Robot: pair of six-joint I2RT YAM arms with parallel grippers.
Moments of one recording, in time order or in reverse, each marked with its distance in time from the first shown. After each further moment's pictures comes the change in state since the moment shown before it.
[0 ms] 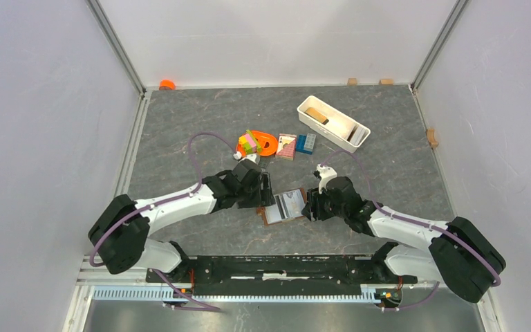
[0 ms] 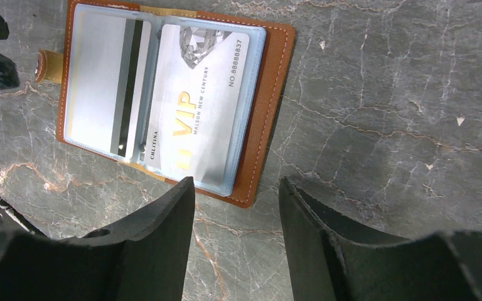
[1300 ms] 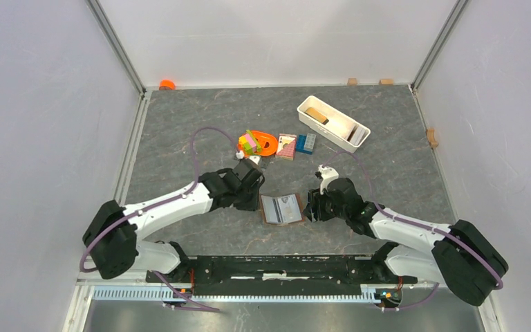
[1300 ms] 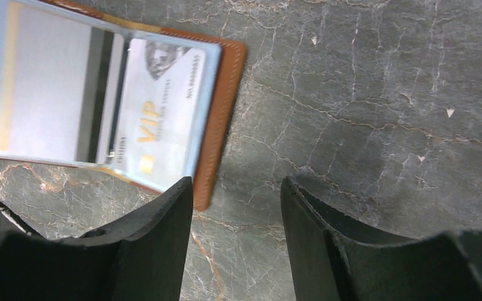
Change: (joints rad) left arm -0.047 -0.040 0.059 -0.259 -0.071 0.097; right arm 0.000 -0.024 -0.016 0.002 0.014 0.004
